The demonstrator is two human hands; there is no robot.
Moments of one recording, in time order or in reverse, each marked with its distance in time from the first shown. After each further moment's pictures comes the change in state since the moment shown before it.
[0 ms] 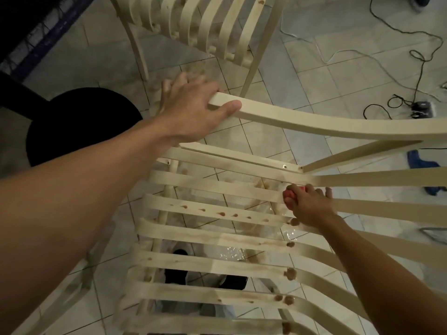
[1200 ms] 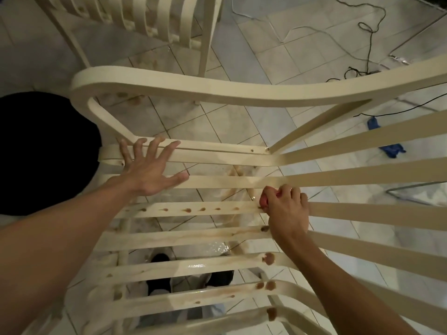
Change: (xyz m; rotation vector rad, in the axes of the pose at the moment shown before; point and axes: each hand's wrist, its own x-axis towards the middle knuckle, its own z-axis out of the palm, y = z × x) left_hand -0.054 -0.059 0.153 0.271 -0.465 -0.021; right_hand -0.067 -0.019 0.039 0.016 0.329 0.166
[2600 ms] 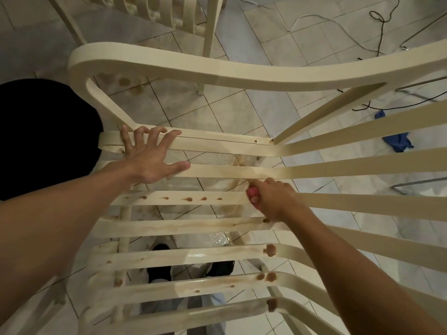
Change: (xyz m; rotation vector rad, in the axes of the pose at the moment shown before) left_hand 0.002 -0.003 0.004 -0.041 0.048 0.020; right_hand 0.034 -0.006 -0.003 0.163 -0.366 -0.259
